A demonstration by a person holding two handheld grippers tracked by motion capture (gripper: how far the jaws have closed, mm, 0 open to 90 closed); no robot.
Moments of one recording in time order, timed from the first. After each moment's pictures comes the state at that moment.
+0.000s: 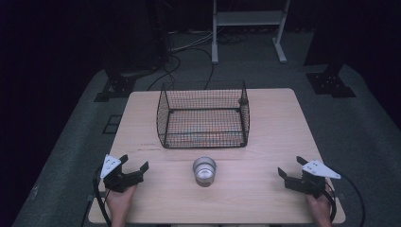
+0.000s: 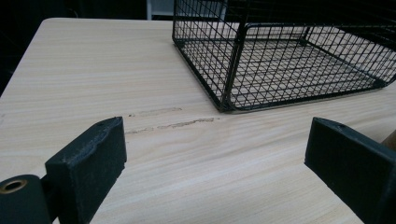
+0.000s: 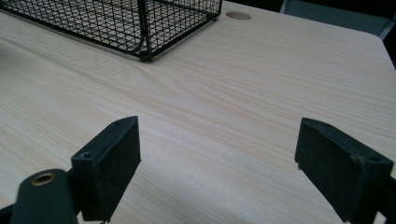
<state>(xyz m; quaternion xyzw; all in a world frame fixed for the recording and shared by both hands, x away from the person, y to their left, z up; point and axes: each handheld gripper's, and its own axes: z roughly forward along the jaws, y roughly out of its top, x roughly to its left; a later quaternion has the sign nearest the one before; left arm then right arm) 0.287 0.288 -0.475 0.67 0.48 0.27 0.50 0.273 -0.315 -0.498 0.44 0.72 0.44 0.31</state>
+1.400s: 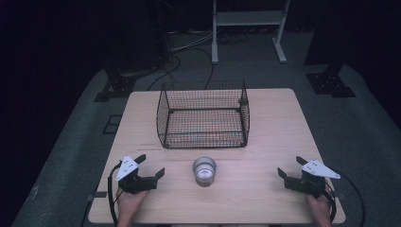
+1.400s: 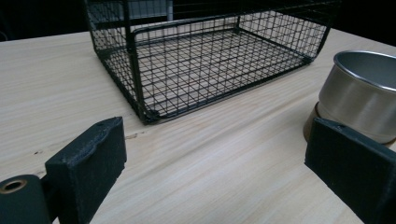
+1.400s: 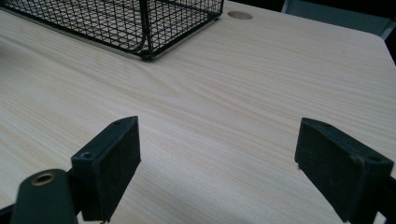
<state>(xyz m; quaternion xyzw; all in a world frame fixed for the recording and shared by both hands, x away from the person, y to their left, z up) 0.284 0.248 -0.471 0.73 0.38 0.24 0.51 0.273 -0.314 -0.498 0.43 0.72 0.44 0.30</state>
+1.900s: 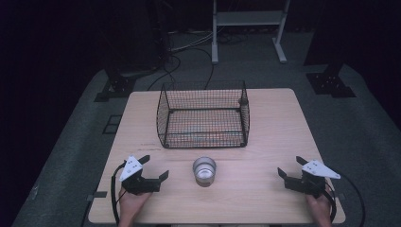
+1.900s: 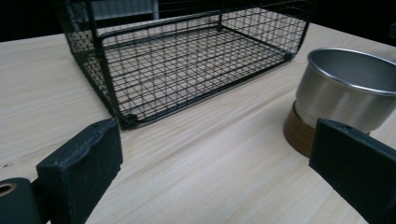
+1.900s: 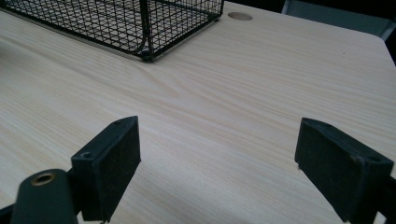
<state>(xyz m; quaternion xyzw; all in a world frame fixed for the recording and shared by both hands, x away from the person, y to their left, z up) 0.281 0.237 -0.467 0.75 0.35 0.22 0.52 0.273 -0.314 -0.498 0.43 0.72 0.44 0.30</state>
